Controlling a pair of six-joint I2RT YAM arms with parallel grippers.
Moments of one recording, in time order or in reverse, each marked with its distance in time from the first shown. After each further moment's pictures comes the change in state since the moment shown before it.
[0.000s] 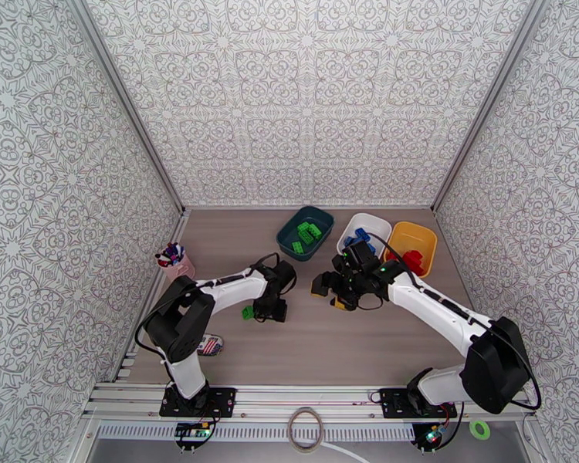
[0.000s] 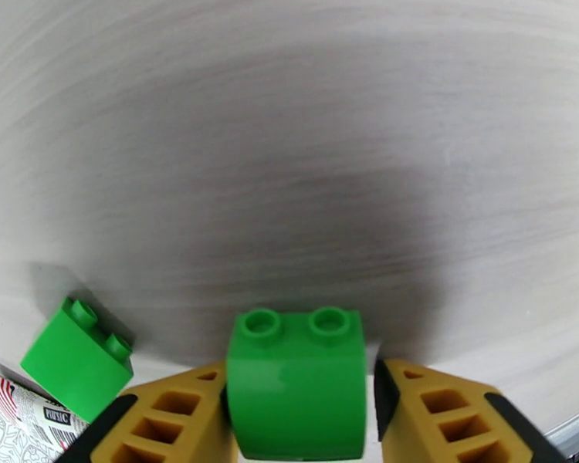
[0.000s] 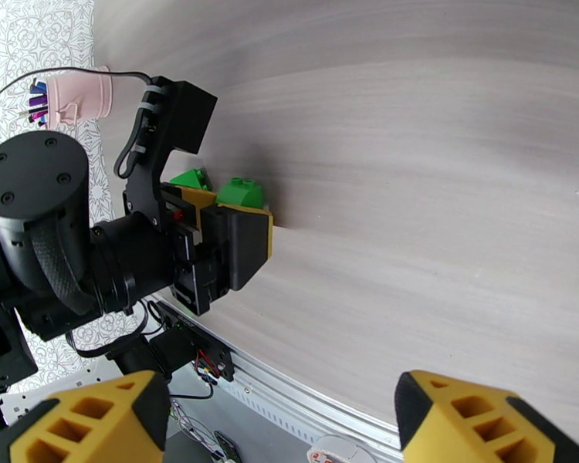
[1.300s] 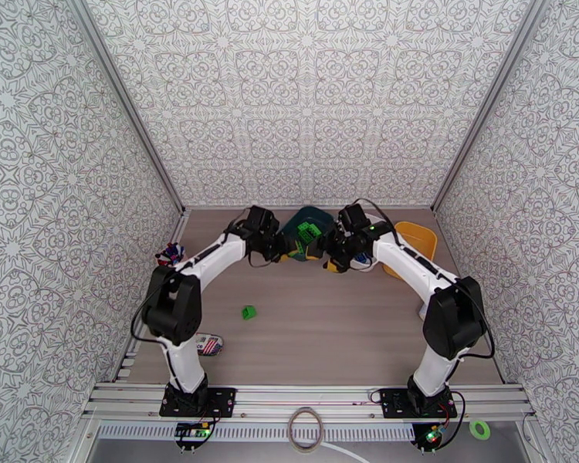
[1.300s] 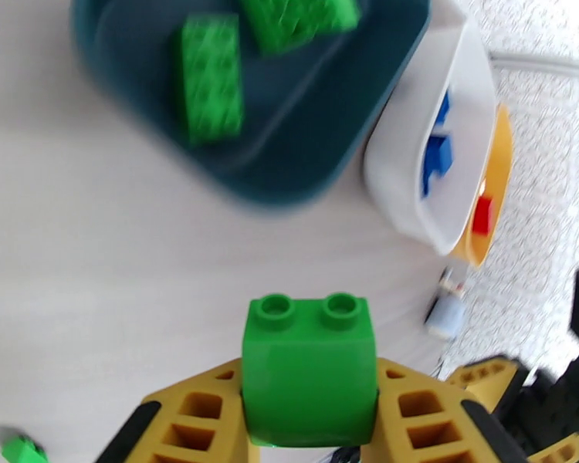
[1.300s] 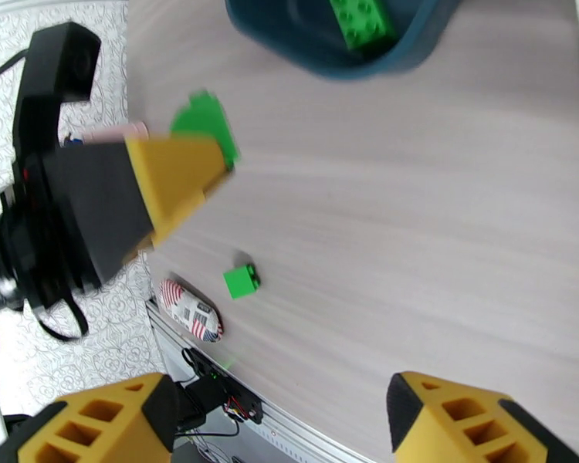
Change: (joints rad) left arm 0.311 0.145 0.470 0.341 0.509 -0.287; right arm -0.145 0.359 0.487 -0.127 -0.076 -0.141
